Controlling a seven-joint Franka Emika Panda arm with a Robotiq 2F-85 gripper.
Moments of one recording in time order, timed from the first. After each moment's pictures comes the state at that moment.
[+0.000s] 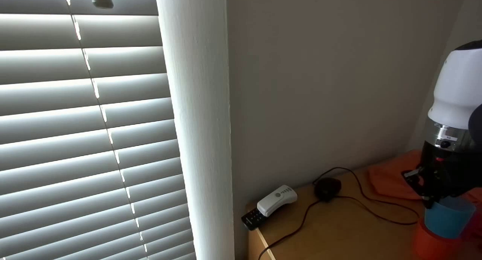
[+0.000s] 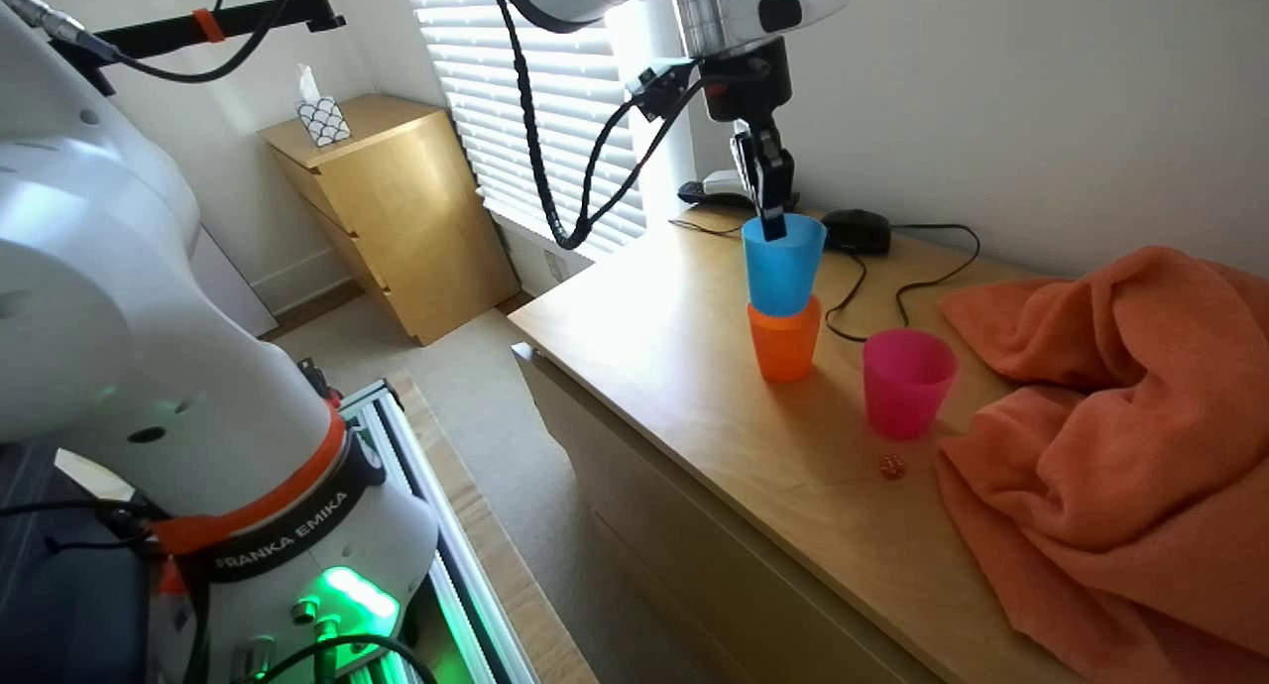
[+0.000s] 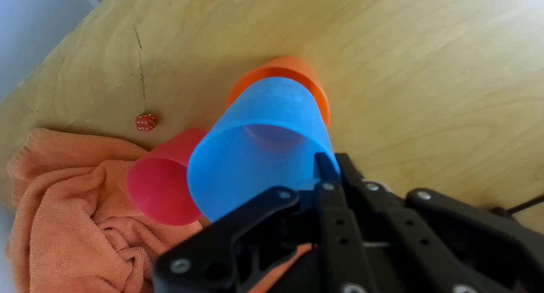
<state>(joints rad) -0.09 -0.07 0.02 -2.48 -0.30 2.45 0.67</state>
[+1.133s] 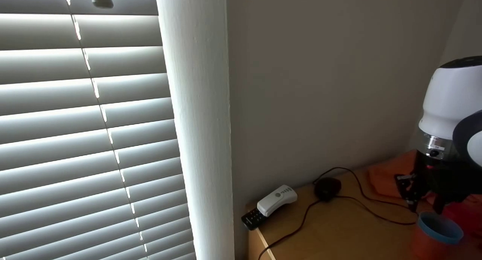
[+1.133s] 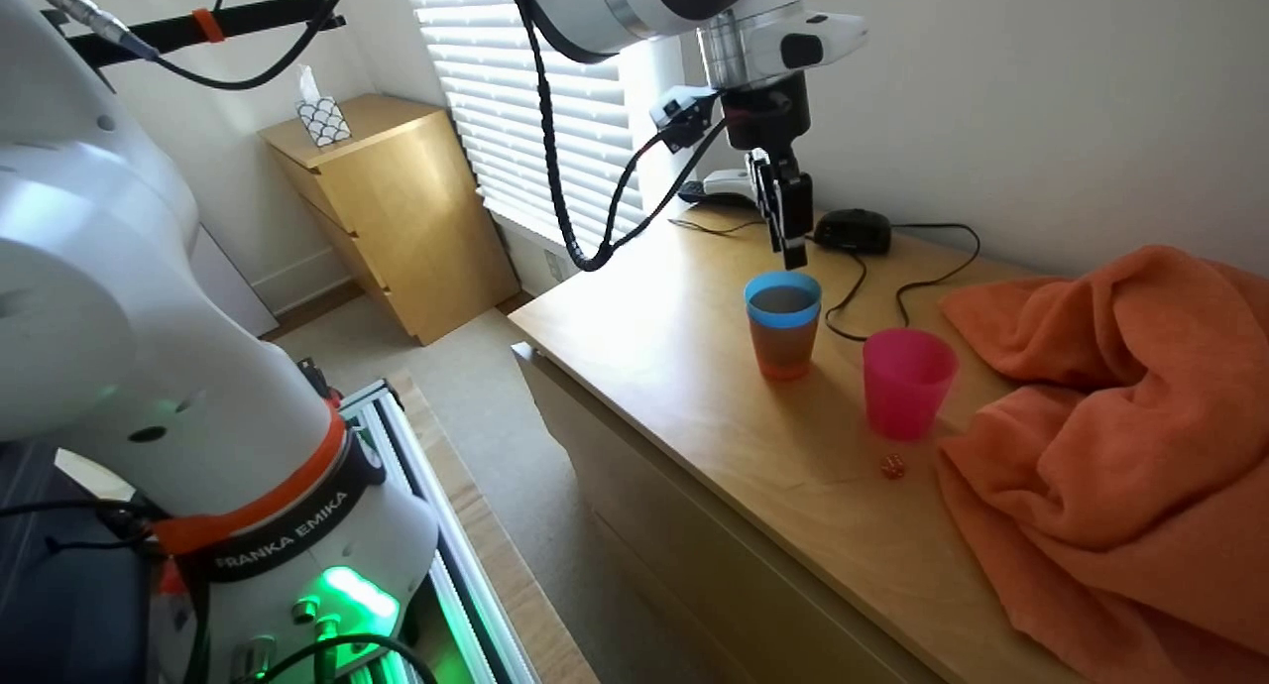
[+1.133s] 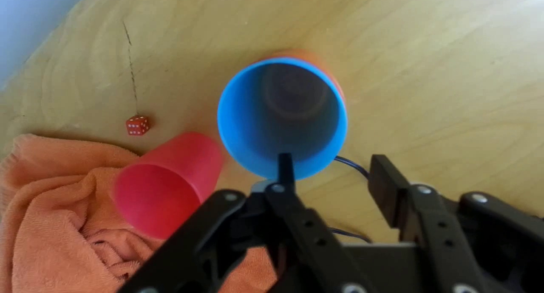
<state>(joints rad) -0.09 0.03 -0.01 -2.44 -0.33 2.49 0.69</state>
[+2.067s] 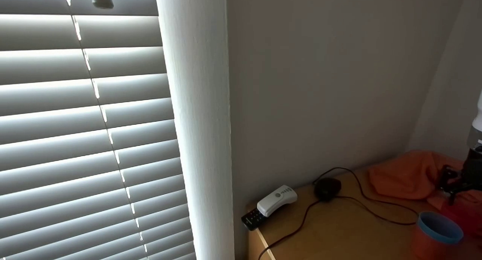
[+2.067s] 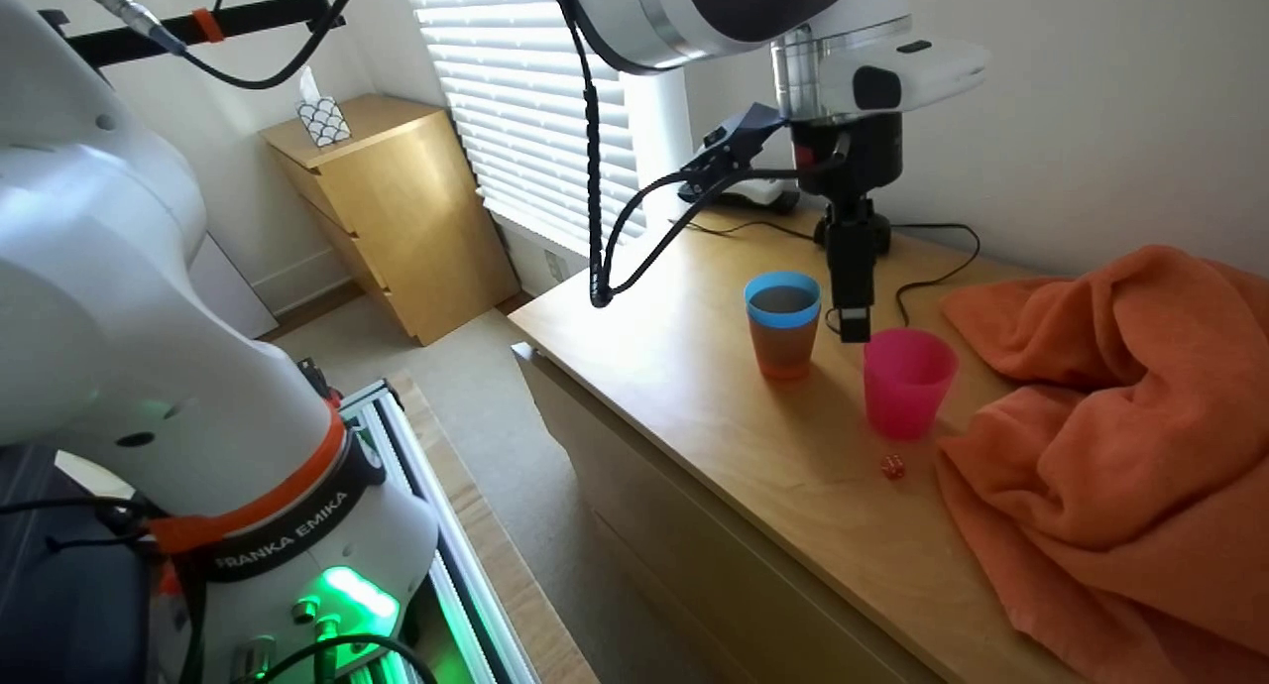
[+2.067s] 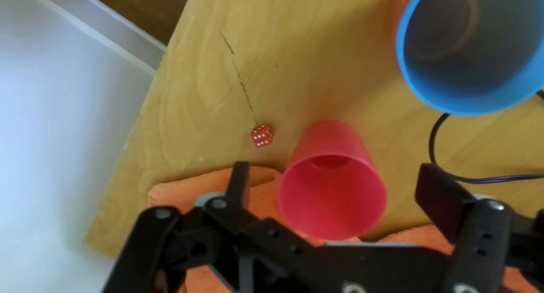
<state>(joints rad) -0.17 0.01 -0.17 -2.47 -0.33 2.49 0.83</state>
